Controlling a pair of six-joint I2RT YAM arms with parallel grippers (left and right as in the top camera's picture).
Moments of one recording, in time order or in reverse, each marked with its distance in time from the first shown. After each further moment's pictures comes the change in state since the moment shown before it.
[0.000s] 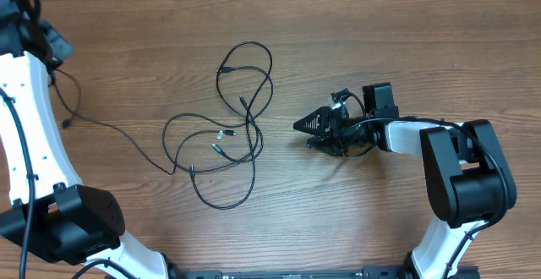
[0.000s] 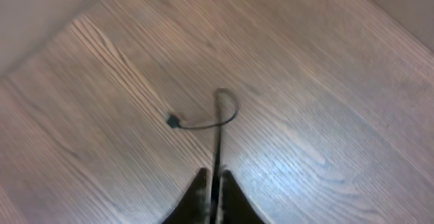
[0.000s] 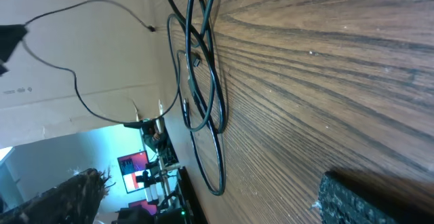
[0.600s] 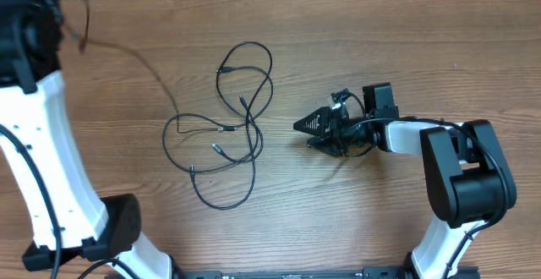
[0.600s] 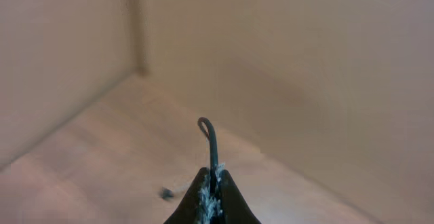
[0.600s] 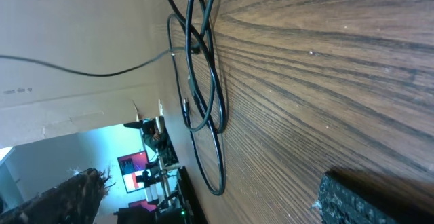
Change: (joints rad) left arm -0.227 -0.005 0.634 -0.129 -0.066 0.009; right arm 0.000 0.000 0.000 0.000 -0.001 0.000
